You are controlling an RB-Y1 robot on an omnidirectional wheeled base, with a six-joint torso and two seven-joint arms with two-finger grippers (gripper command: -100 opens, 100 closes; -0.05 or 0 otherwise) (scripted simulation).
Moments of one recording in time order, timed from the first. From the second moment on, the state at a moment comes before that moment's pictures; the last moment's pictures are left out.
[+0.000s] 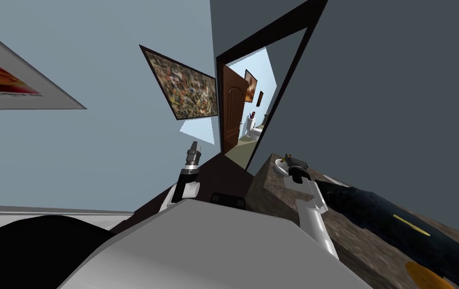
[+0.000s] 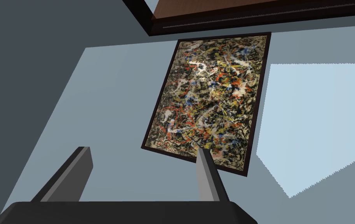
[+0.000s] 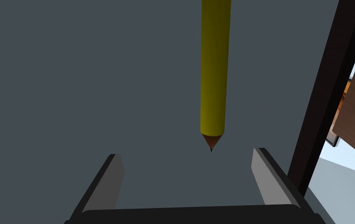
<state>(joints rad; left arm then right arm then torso) 0.50 -0.05 -0.01 -2.21 -0.10 -0.40 -0.08 0.02 -0.30 -0.37 -1.77 0.51 0.37 0.81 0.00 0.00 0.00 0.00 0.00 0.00</state>
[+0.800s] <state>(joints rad) 0.50 -0.05 -0.01 -2.21 -0.10 -0.40 -0.08 -0.01 -0.35 -0.35 -1.83 0.47 0.50 0.83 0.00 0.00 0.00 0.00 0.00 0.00</state>
